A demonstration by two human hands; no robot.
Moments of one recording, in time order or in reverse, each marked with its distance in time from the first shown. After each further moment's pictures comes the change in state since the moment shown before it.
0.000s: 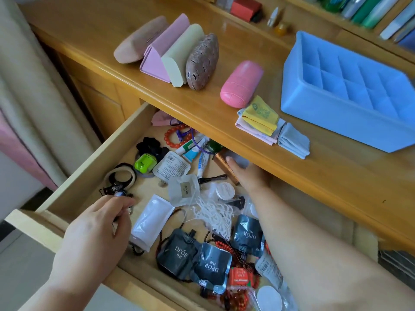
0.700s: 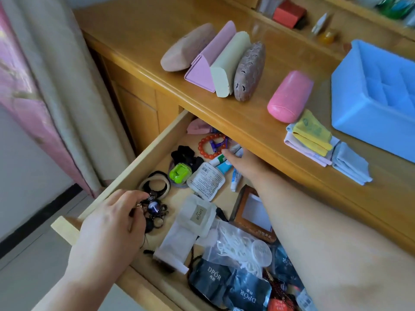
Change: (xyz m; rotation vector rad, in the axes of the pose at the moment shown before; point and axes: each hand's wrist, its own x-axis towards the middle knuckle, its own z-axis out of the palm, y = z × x) left_hand 0.030 -0.027 -0.020 0.028 -0.014 -0.093; right_hand 0.029 -0.090 0.056 0.029 -0.213 -0.174
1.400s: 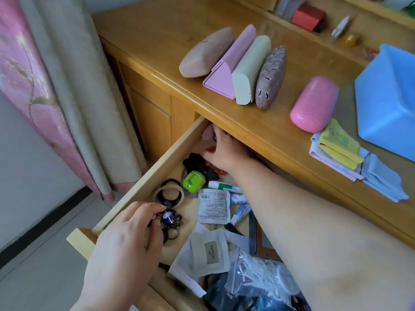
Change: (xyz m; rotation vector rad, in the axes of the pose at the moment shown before) left_hand -0.002 -0.004 0.000 -0.043 0.040 0.034; right_hand 0.021 -0.070 0.043 -0.239 -0.050 -0.423
